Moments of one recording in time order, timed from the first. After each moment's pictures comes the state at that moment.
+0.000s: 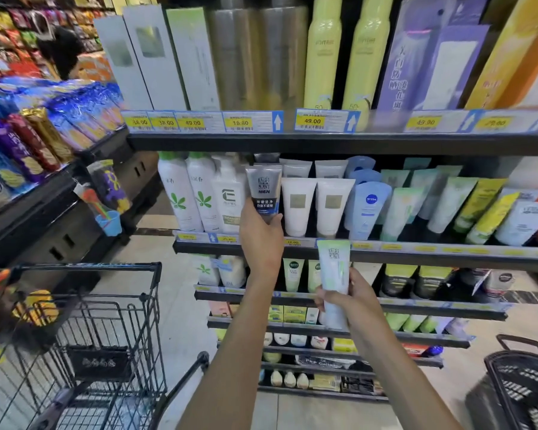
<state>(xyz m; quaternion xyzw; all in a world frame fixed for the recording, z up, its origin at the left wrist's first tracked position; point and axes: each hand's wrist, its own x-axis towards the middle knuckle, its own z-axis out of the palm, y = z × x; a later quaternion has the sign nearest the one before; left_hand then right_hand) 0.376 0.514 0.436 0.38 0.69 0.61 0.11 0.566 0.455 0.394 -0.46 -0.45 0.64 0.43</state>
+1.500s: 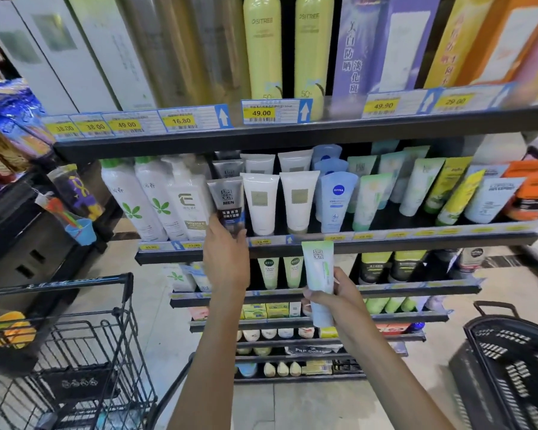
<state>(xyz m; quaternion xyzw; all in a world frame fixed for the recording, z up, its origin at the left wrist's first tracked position) 0.373 0.514 0.407 0.41 0.79 0.46 0.05 0.591 0.473 0.369 -0.47 -0.41 0.65 0.43</state>
